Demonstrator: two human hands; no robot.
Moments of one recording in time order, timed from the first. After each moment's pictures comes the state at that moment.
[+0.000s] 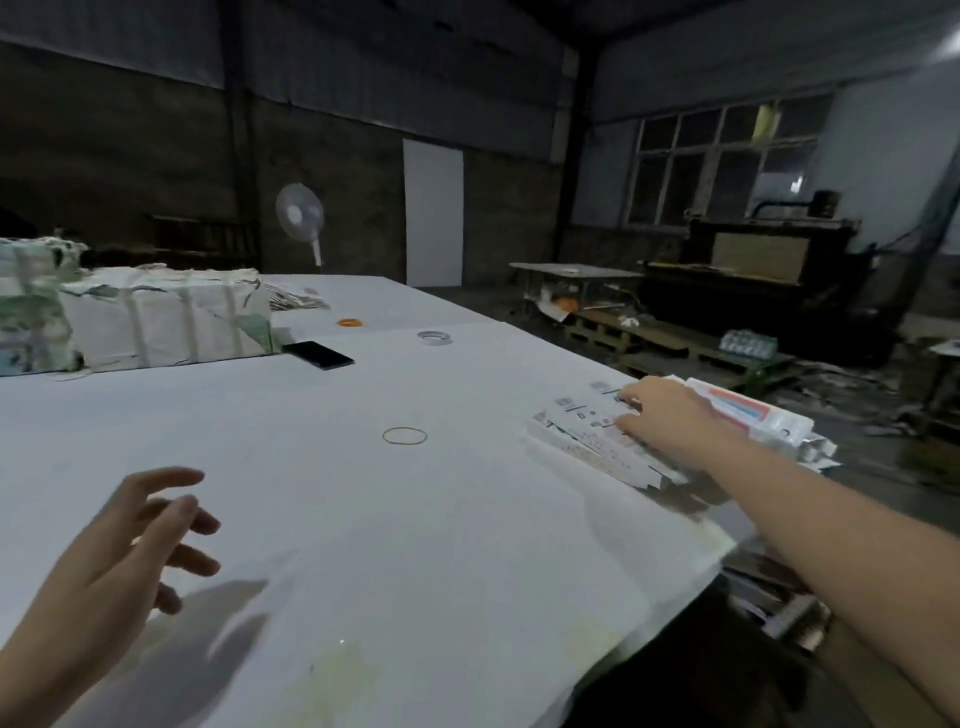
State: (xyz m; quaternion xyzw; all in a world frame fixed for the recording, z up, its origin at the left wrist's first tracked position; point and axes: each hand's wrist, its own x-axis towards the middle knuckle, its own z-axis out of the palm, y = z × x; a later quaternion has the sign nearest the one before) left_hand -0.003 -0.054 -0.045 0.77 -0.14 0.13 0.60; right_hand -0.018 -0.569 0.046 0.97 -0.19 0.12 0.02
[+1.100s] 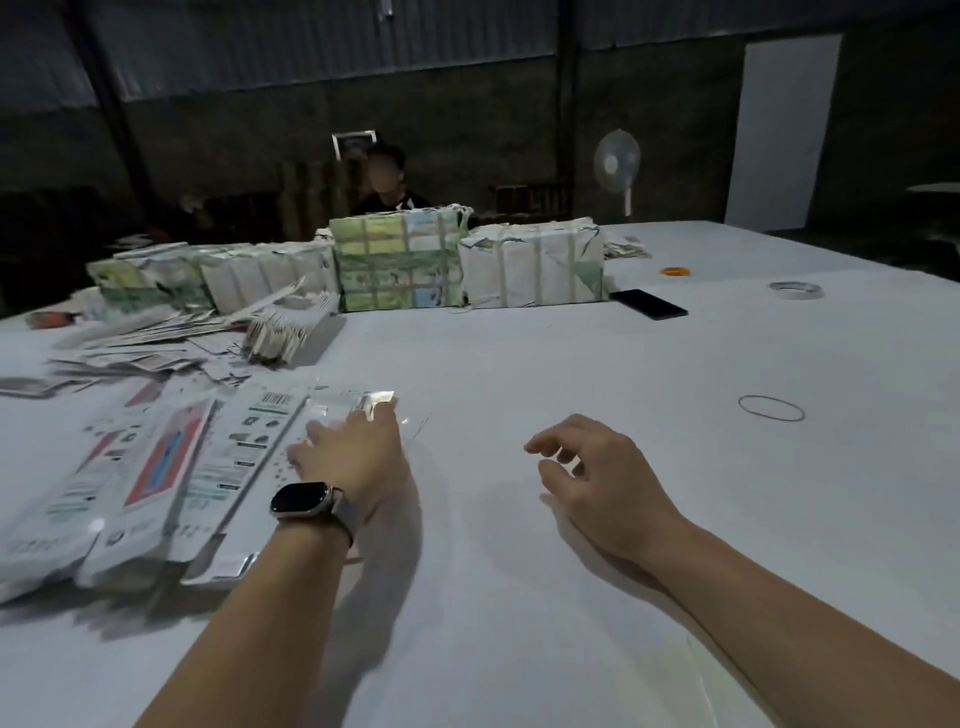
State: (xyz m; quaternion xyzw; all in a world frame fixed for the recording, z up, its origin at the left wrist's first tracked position) left_hand -0.005 0.046 -0.014 0.98 0.22 0.02 0.01; right_hand 0.029 -0.190 -0.057 0.86 0.28 0.12 -0.40
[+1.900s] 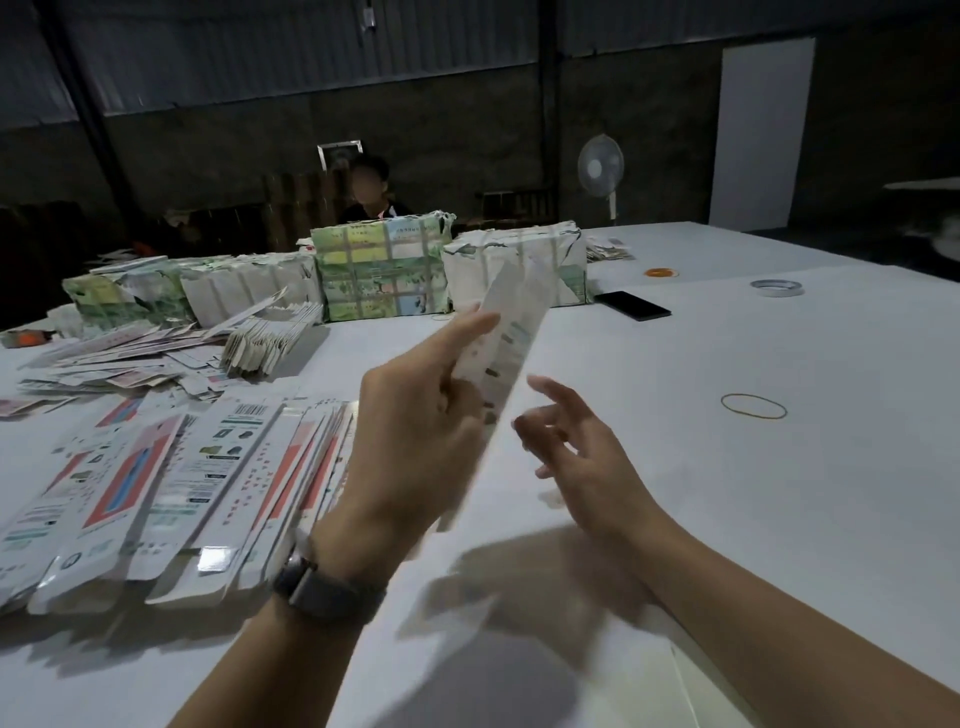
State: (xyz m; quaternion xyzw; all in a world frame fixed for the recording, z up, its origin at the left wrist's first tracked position) left_hand -0.051 -0.044 0.034 0.82 -0.13 0.41 0.38; right_hand 0.021 -0.185 -0.039 0.73 0.25 0.05 -0.64
